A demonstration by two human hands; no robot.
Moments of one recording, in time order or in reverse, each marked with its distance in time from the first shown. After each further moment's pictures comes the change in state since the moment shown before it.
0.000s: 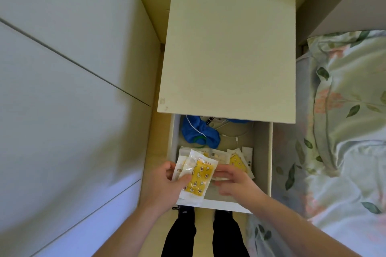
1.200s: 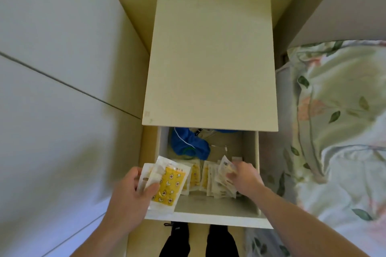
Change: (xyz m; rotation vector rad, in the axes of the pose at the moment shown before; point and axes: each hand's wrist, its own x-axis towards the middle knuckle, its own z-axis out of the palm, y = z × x) left_hand -0.006 0.012 -0.026 0.145 0.102 0.065; right_hand 0.055 0.005 -0.072 -0.840 0.359 0.049
